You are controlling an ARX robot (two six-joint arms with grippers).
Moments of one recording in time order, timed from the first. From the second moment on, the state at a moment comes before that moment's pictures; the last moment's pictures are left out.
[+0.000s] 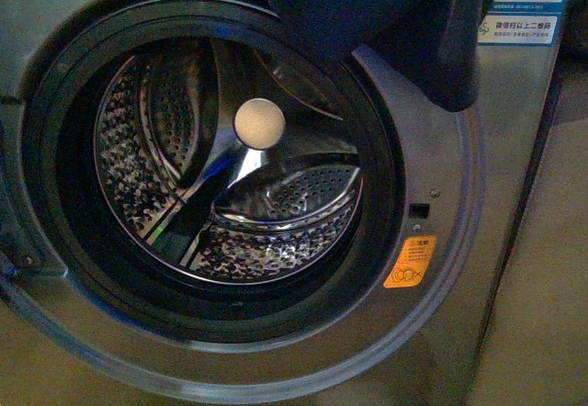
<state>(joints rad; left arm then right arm) 0.00 0.00 0.02 0.00 0.00 0.00 0.28 1.46 1.92 -0.15 -0.43 -0.05</state>
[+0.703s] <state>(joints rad) 0.11 0.09 0.02 0.13 0.27 -0.14 0.28 1.45 1.92 -0.15 -0.43 -0.05</state>
